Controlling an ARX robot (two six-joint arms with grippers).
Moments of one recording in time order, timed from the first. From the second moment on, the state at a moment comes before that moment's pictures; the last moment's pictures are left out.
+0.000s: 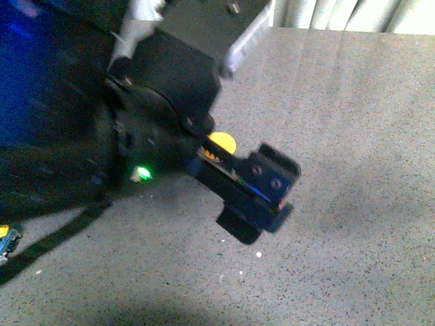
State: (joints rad) left arm -0.66 1.65 0.68 0.33 0.00 0.08; right arm 0.00 0.00 0.02 0.00 0.00 0.00
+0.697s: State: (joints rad) left arm 0.00 0.76 0.17 0.58 0.00 -0.01; right arm 0.01 0.46 0.25 -0.30 -0.06 0.06
